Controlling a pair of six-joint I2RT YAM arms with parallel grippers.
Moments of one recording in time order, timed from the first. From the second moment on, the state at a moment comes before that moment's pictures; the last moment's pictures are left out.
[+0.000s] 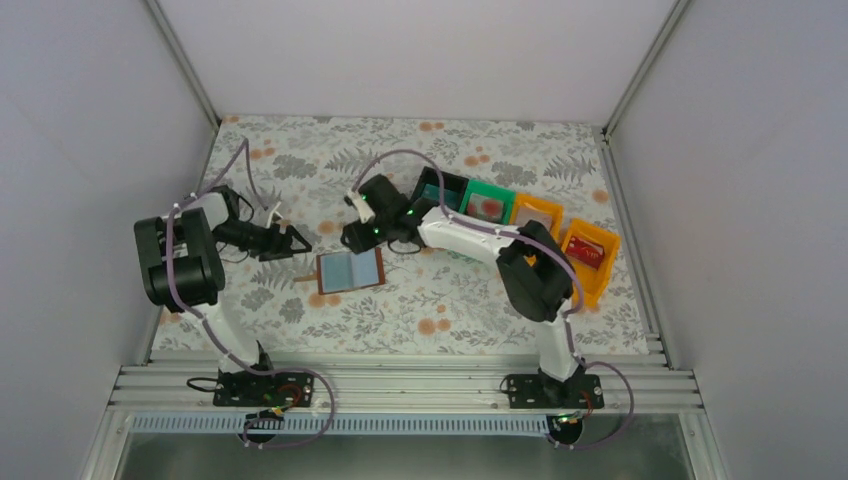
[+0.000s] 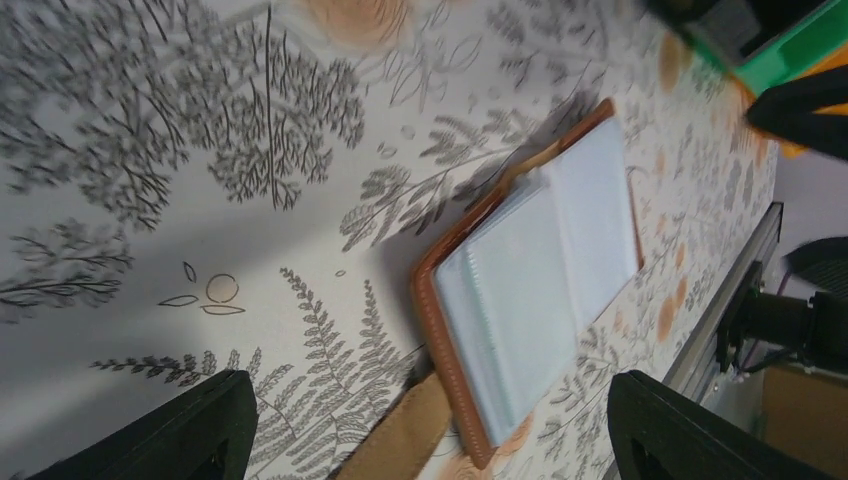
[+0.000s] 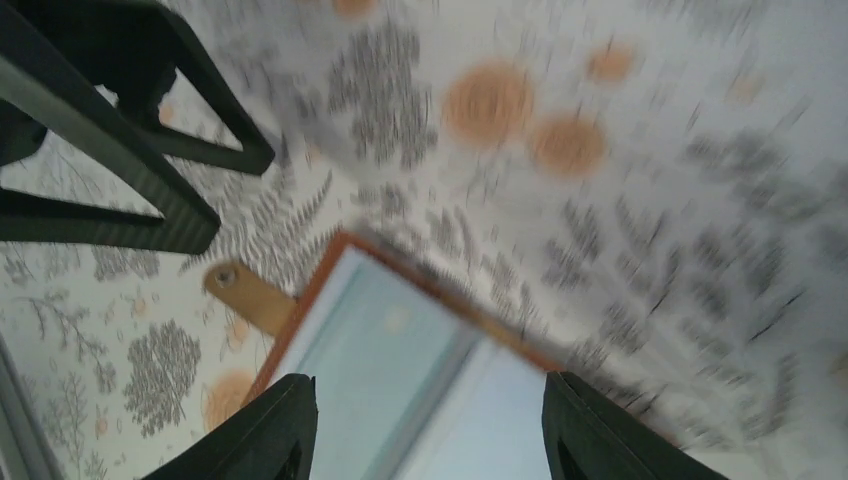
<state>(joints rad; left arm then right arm) 0.29 1.81 1.10 -0.98 0.81 0.48 0.87 2.02 1.57 -0.35 -0.20 0.29</state>
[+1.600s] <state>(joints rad) 0.11 1.67 1.24 -1.07 1.10 0.70 0.87 1.78 1.31 -0.14 -0.38 0.50</state>
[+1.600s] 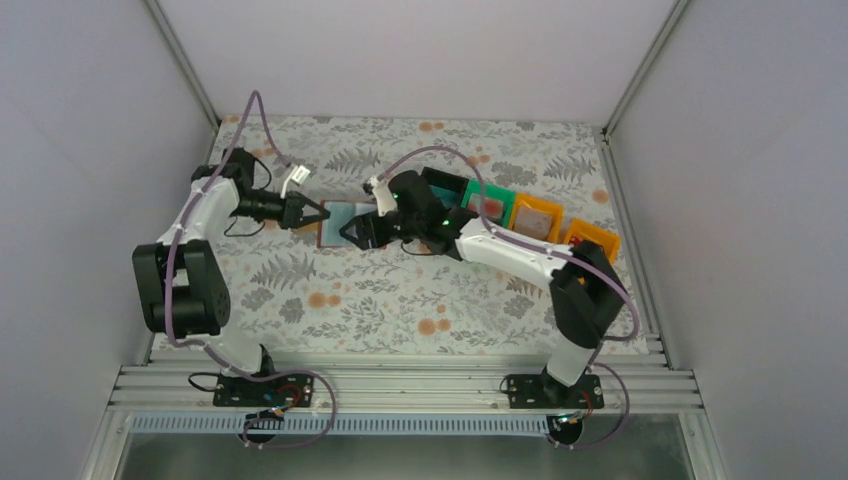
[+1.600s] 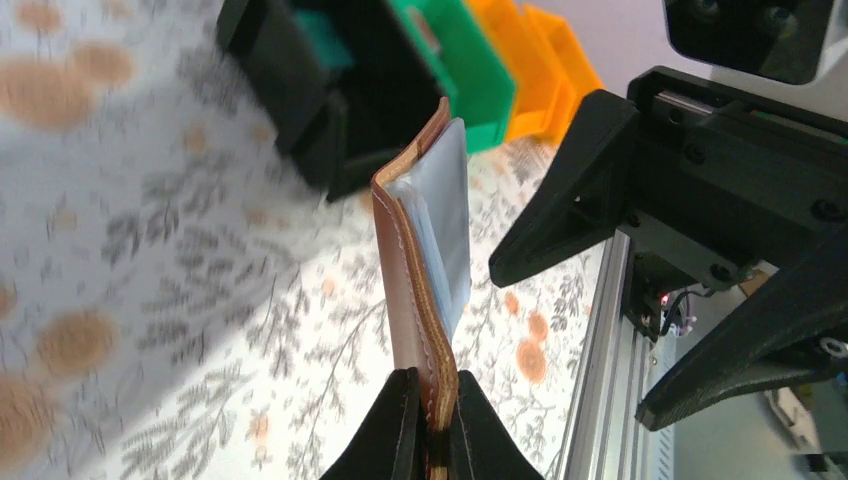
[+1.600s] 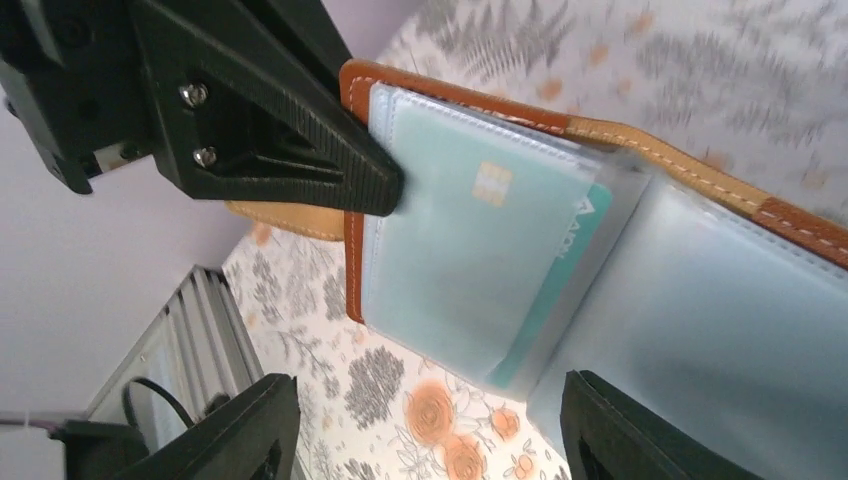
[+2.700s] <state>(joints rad) 0.02 1.53 1.33 -1.13 1.24 0.74 0.89 1.69 1.25 -0.05 -0.23 0.37</state>
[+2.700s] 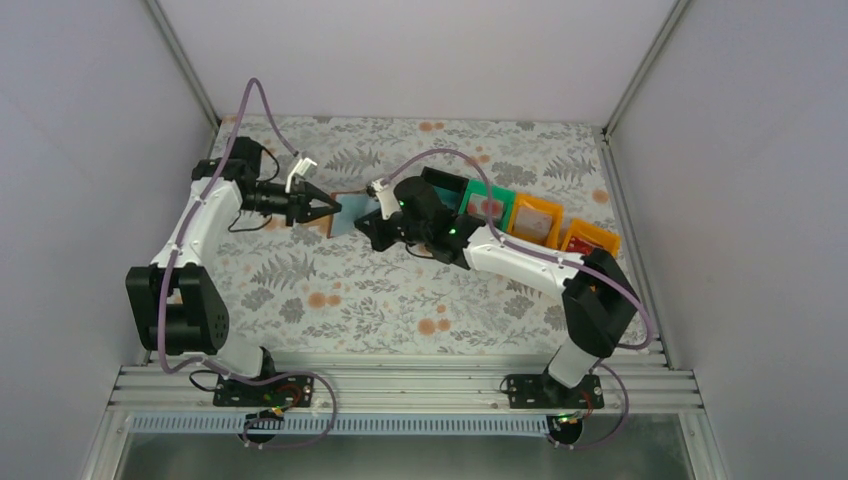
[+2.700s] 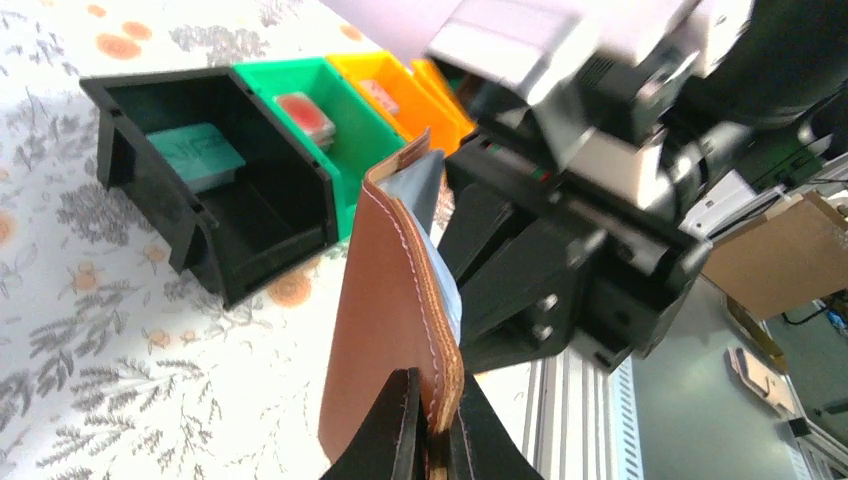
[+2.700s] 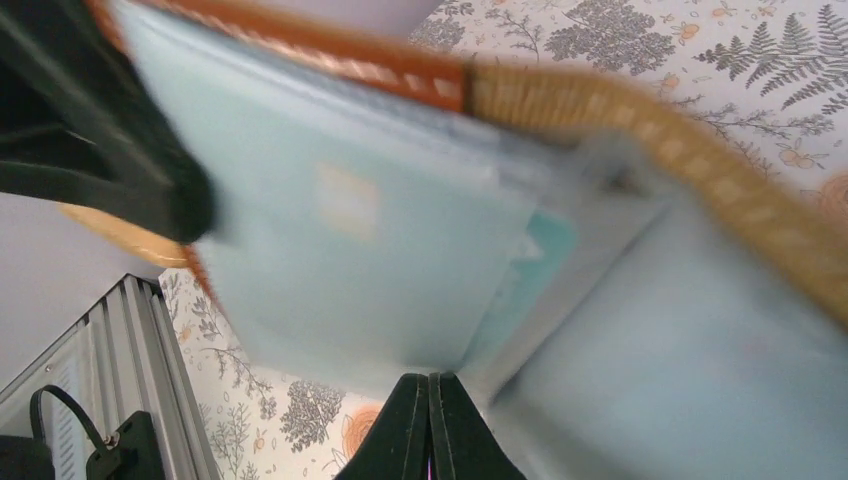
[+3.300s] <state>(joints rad) 0.01 1.53 1.29 -1.13 1.12 0.73 0.70 1.40 0.93 -0.04 -0.34 0.28</state>
